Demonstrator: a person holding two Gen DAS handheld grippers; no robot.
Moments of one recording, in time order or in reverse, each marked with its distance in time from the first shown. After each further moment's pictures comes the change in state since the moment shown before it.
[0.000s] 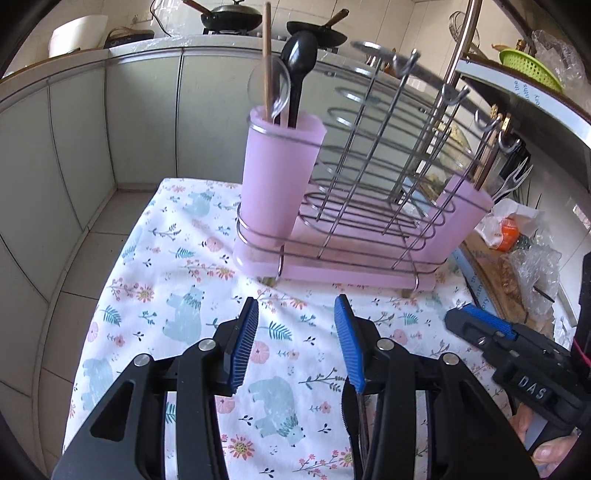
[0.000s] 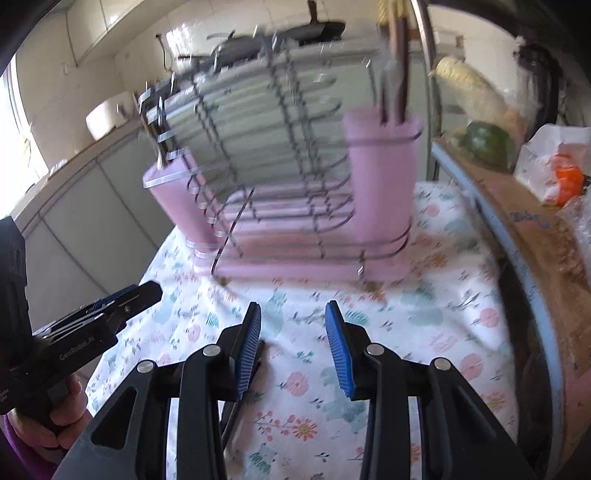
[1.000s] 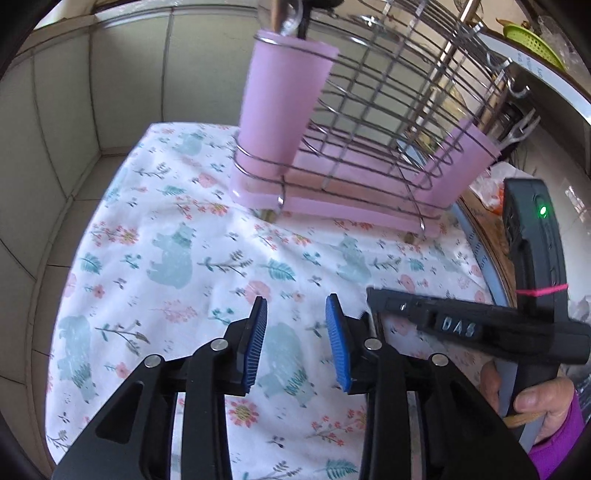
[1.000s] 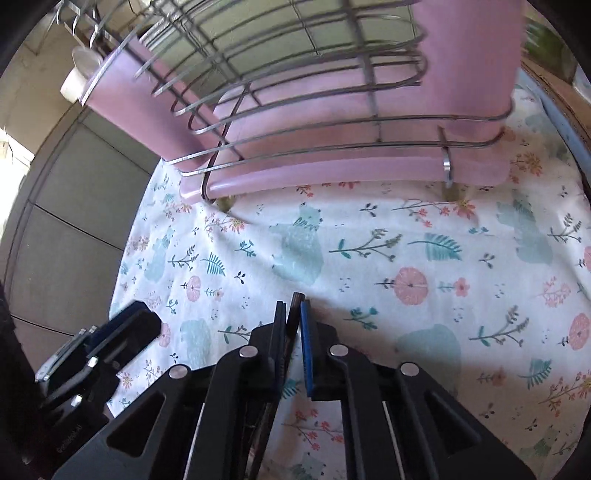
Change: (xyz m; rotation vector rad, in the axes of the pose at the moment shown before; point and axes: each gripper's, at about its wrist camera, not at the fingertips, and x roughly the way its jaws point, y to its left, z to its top) left arm 0.021 0.011 -0.032 0.006 0.172 -0.079; right arm 0.098 0.007 -0.015 0.123 0.348 0.100
